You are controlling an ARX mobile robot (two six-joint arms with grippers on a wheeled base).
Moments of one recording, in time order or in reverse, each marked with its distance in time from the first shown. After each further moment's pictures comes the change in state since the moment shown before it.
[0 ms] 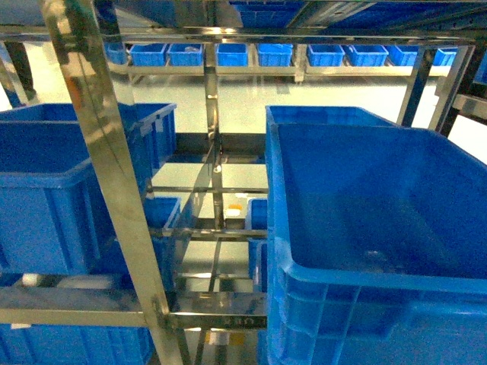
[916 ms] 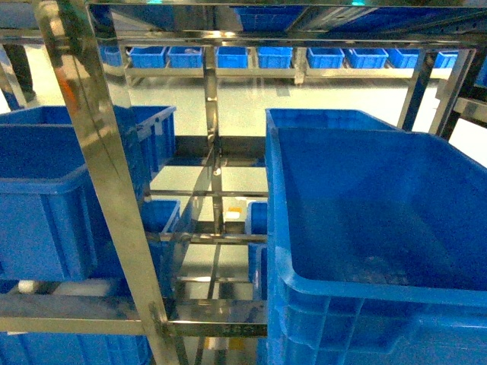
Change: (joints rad) left arm 0.000 -0.002 0.000 0.006 0.000 0.000; right arm 0.000 0.000 0.000 0.006 0.000 0.000
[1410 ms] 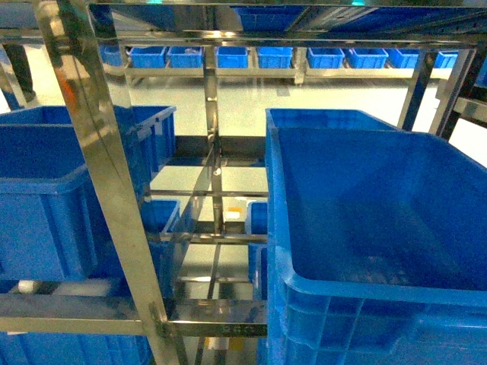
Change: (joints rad) left arm 0.000 0.000 0.000 0.000 0.000 0.000; right arm 0.000 0.000 0.000 0.000 0.000 0.000
